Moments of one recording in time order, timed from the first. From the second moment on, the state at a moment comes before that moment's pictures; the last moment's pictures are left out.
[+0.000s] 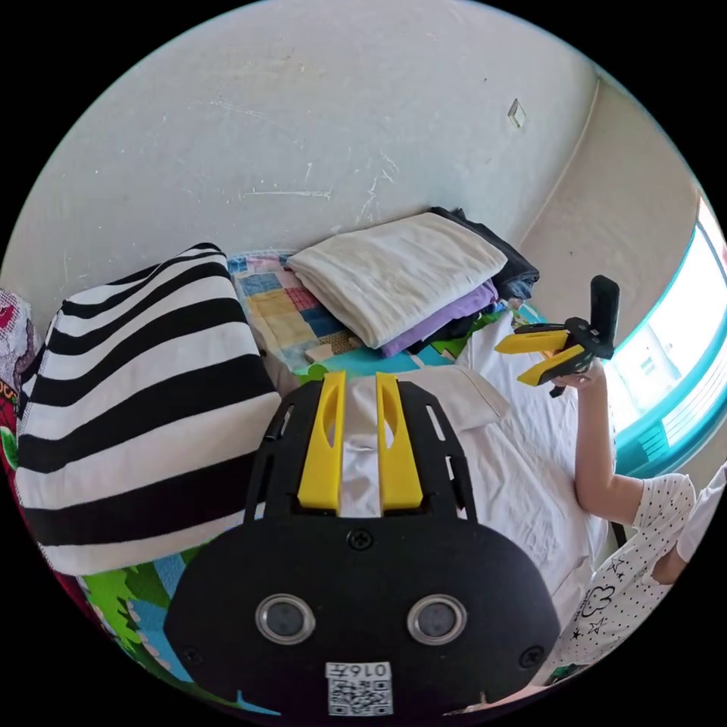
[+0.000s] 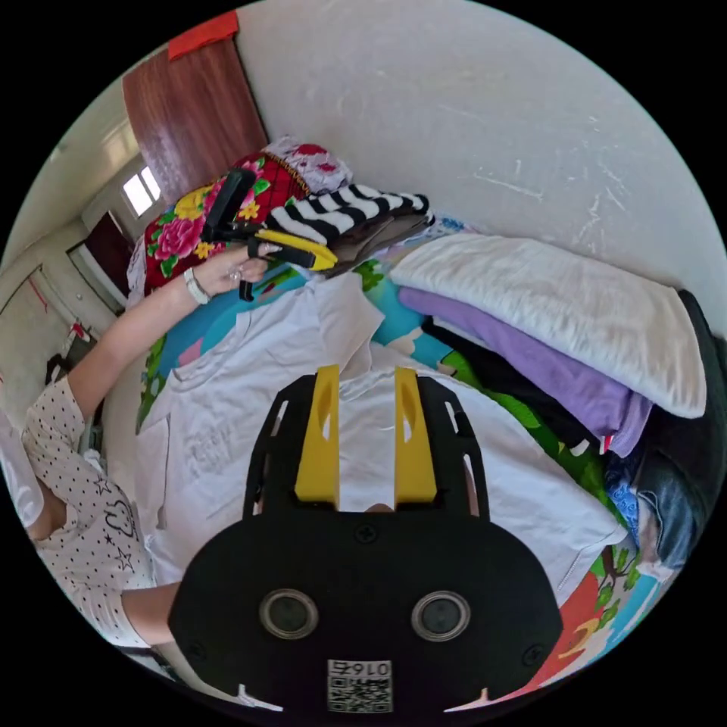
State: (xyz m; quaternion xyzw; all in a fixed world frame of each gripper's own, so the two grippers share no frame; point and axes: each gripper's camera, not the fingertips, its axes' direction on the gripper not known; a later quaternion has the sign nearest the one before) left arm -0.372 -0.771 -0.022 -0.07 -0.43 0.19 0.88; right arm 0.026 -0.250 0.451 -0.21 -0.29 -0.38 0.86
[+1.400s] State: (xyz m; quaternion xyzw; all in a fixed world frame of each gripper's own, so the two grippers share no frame) left arm -0.309 -0.795 0.015 -0.11 -0.41 0.21 0.88; right arm -0.112 -0.242 0.546 -0.31 -0.33 -0.37 0.81
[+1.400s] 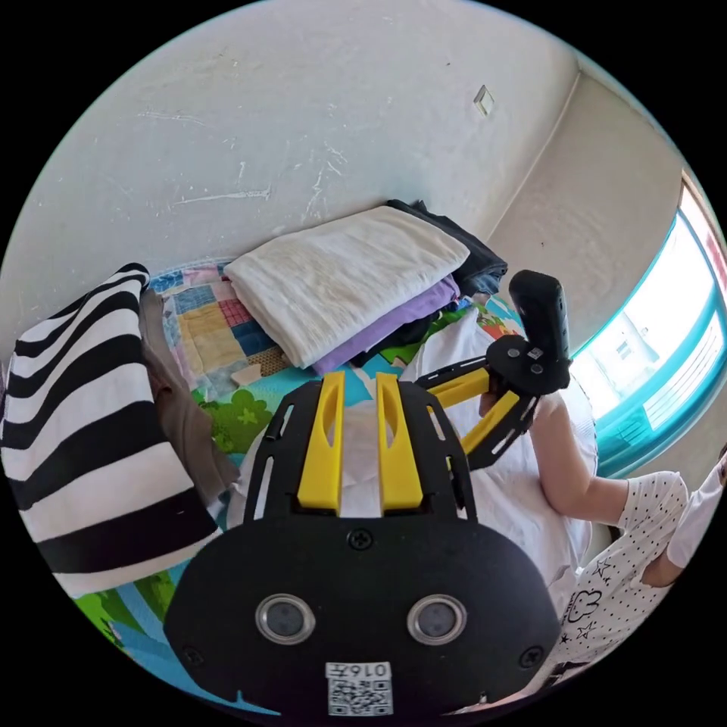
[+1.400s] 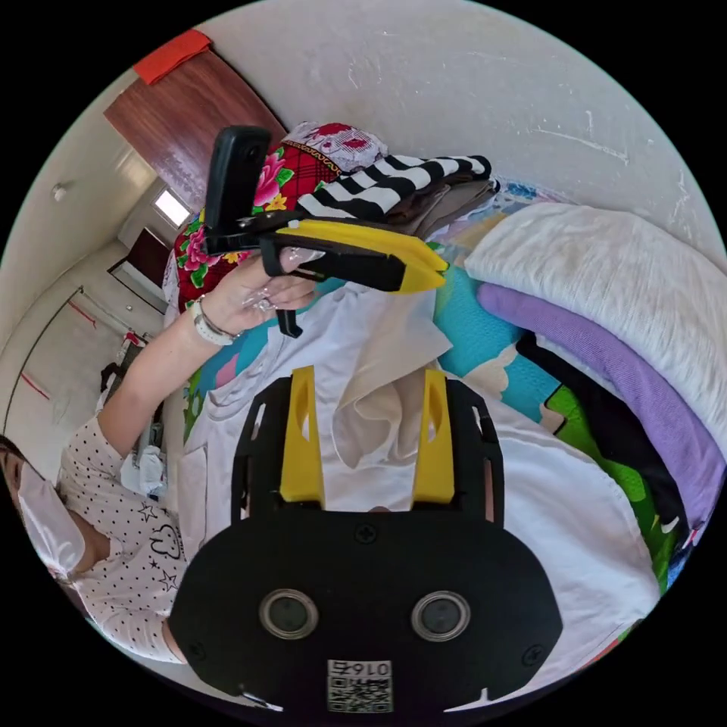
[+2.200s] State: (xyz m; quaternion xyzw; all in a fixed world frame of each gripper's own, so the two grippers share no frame) left arm -0.278 -0.745 0.060 -0.27 -0.42 0.27 0.82; right arm -0.102 -0.208 0.469 -0.27 -0.31 -0.57 0.72
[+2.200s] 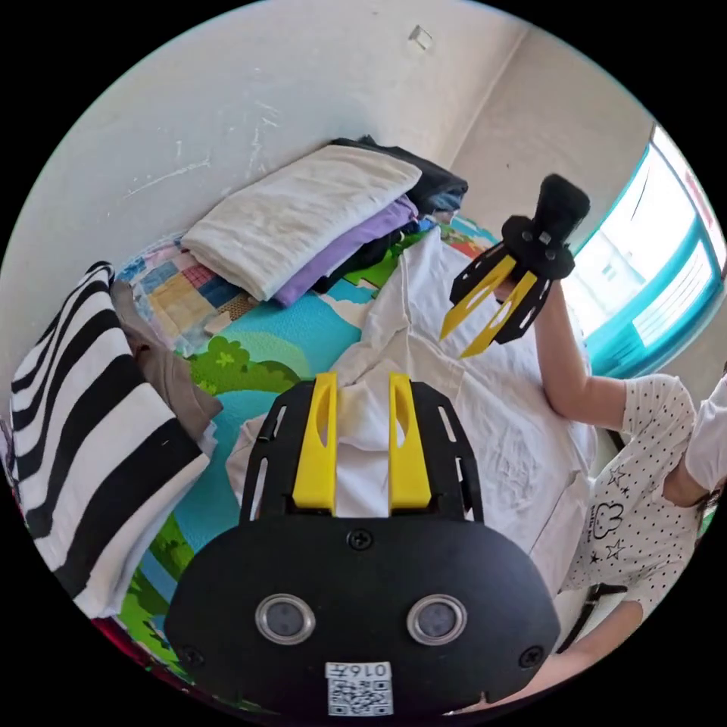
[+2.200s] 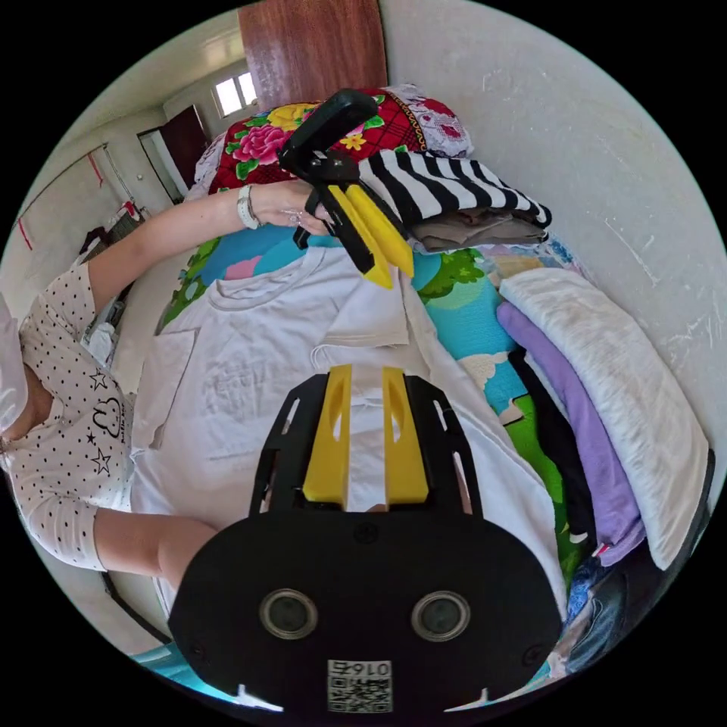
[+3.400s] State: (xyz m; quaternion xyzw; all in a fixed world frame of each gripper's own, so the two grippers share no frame) left arm -0.288 -0.663 -0.064 -0.13 -0.49 0.20 0.84; right arm 0.004 -0.266 0.560 -0.31 -0.33 -0.36 0.81
